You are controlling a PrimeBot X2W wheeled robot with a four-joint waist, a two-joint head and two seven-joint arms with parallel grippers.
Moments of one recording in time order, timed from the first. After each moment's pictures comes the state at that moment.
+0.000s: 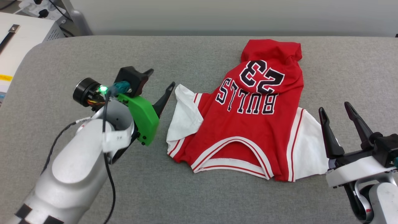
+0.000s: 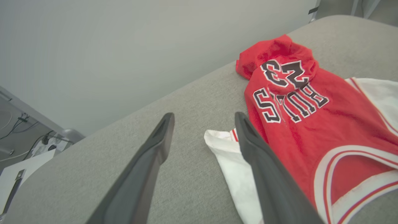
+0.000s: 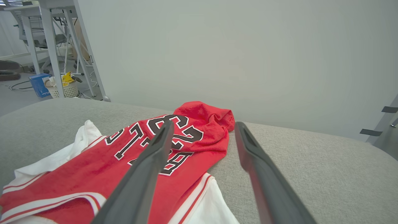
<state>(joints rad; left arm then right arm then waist) -0.66 0.42 -0.60 0.30 -0.45 -0.13 0.11 -0.14 -0.26 0.09 0.06 0.25 0.13 -0.25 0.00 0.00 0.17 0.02</state>
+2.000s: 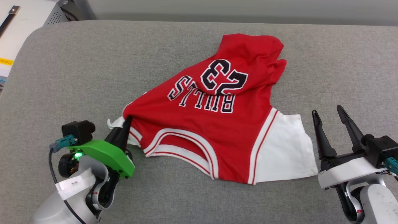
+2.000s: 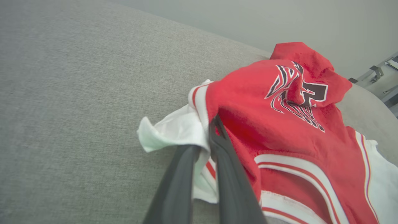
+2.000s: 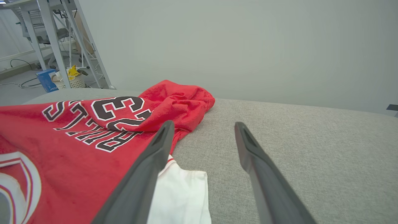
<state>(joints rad) -0.46 0.54 -0.74 0.33 -1.12 0.09 -0.26 -0.14 -0.20 0.09 0.10 0.24 0.13 -0.26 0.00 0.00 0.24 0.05</state>
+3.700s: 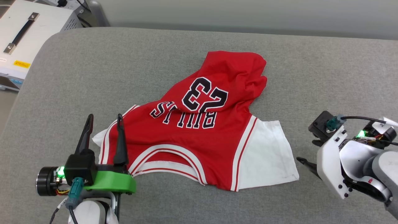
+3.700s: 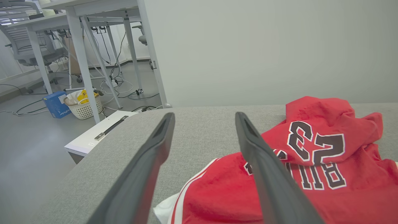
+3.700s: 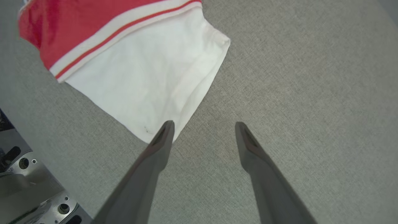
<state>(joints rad) -0.07 0.14 -0.05 0.01 -0.09 0.06 -0.26 -0.50 -0.76 0.77 -0.05 0.68 0.13 0.66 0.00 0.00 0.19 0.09</state>
